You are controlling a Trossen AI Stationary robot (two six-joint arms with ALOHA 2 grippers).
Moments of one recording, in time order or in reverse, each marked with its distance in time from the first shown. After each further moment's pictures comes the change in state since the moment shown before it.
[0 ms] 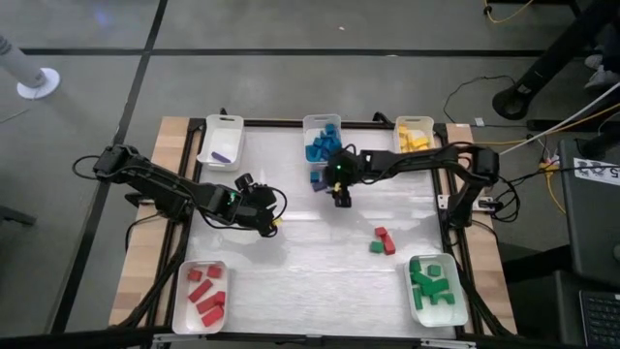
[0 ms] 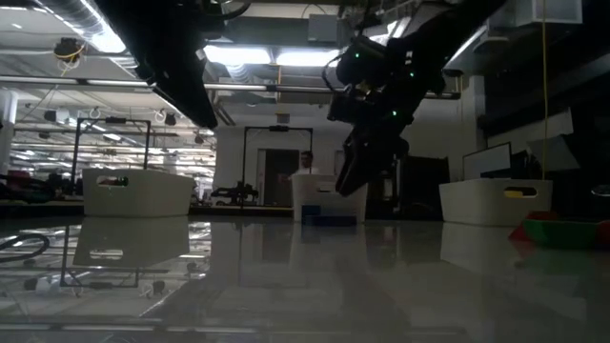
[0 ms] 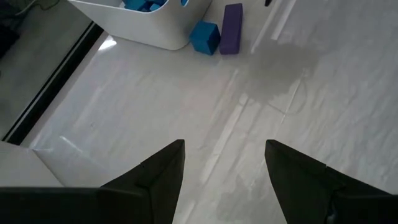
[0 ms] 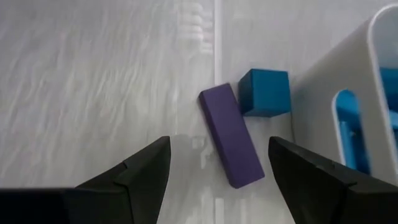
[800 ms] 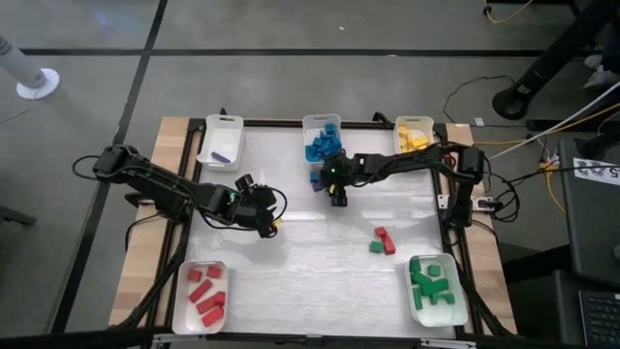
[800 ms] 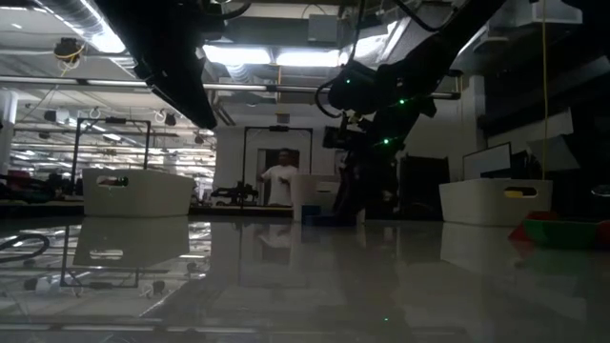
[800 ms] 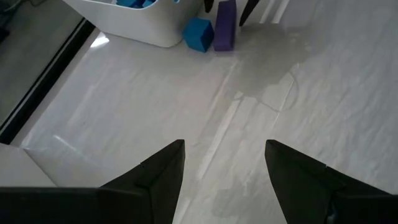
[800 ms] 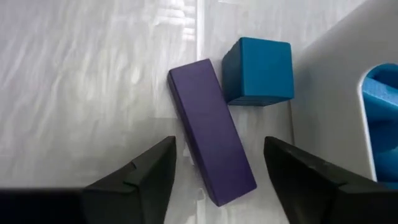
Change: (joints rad) left arm -0.001 0.000 0.000 0.003 0.026 0.000; right arm -0.012 0.150 -0.012 0.102 0.080 -0.029
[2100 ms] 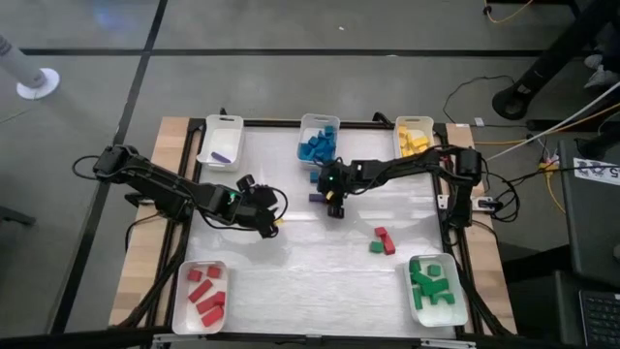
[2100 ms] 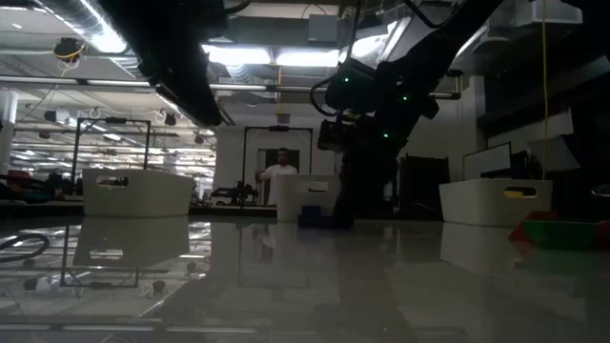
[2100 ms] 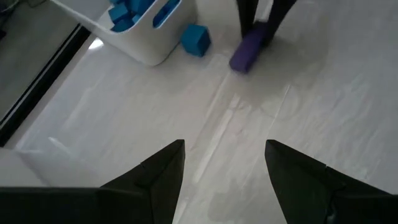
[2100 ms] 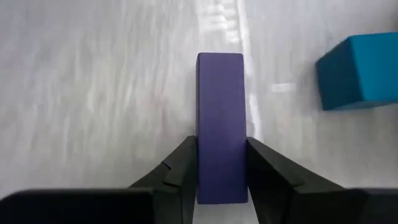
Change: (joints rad) left arm 0.000 0.000 0.000 0.021 0.000 0.000; right arm 0.062 0.001 -0.003 -0.032 -0.152 0.227
